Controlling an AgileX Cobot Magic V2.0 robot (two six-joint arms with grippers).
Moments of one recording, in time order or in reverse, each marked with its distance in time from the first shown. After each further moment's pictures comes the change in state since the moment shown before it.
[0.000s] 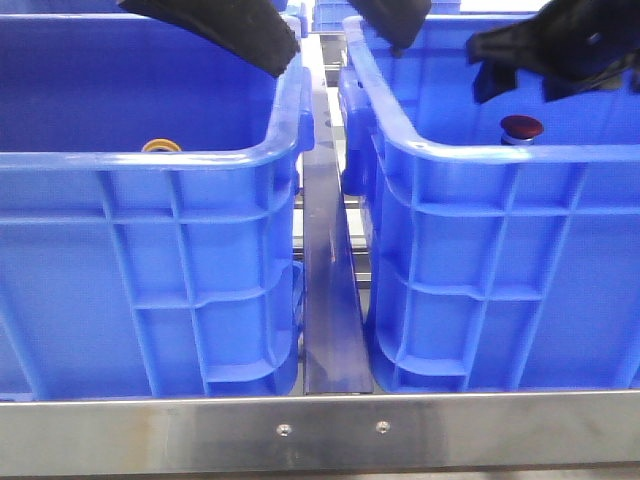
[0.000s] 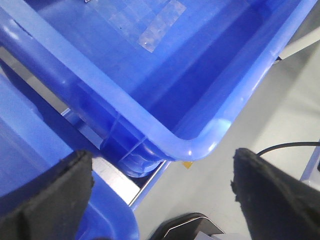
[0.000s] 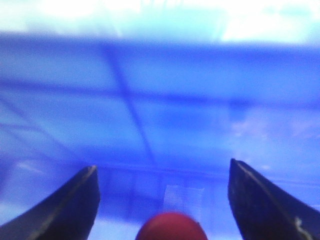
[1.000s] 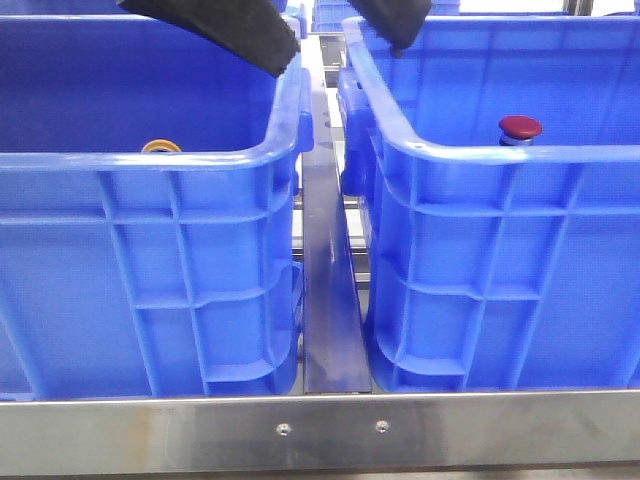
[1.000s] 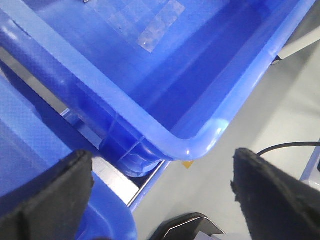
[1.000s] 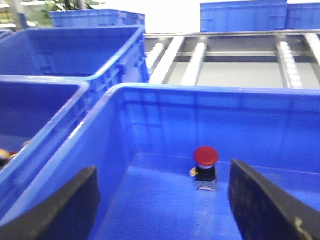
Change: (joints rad) left arm 0.000 0.000 0.000 0.000 0.000 0.000; right arm 0.000 -1.145 0.679 0.000 0.139 0.000
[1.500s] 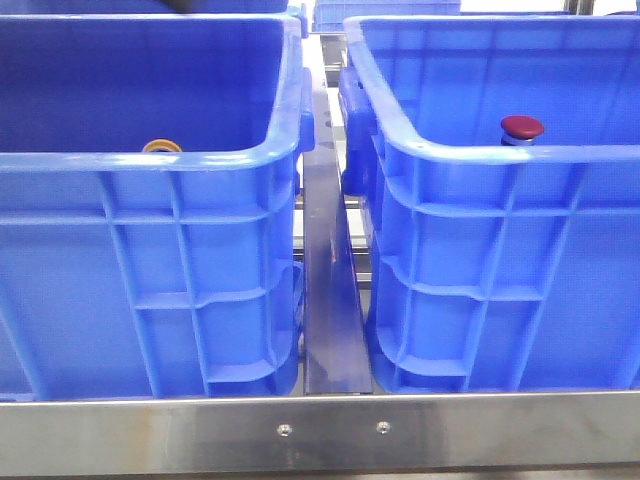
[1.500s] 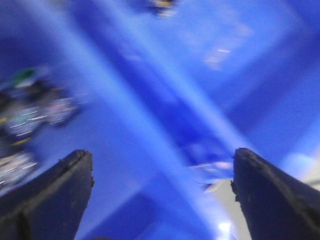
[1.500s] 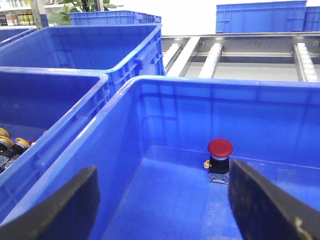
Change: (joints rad) left arm 0.214 0.000 -0.130 0.131 0.167 -0.129; right arm 0.000 -0.085 0.061 -0.002 0.045 0.000
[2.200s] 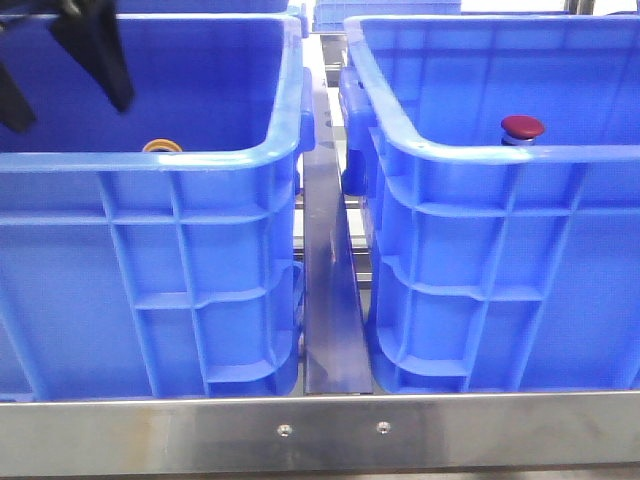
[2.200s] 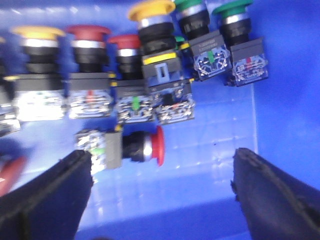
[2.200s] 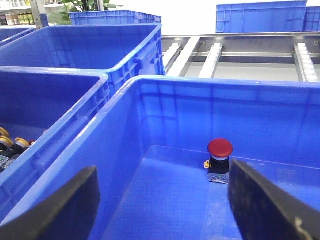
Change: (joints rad) left arm 0.324 0.218 -0.052 -0.003 0.144 -0.160; right arm 0.000 0.000 0.000 -0.001 0.000 0.000
